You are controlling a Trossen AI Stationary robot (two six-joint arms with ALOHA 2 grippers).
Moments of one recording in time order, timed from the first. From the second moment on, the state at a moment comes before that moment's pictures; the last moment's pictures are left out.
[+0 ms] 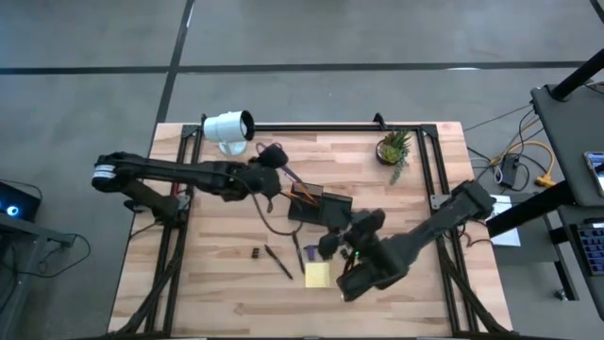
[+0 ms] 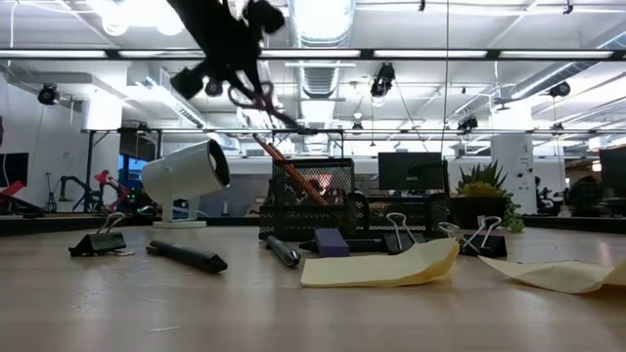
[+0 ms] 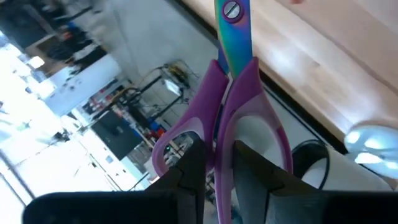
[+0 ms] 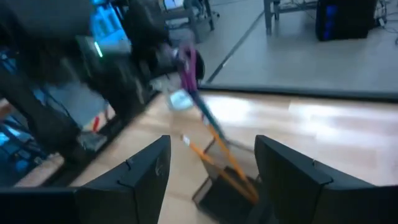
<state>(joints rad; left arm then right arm) -0.01 1.41 1.15 -0.59 -0.93 1.39 0.57 1.87 1.76 -1.32 1.26 1.77</state>
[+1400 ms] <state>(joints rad) -0.33 1.59 1.30 -0.72 -1.01 0.79 0.57 1.66 1.73 -1.37 0.87 1.29</state>
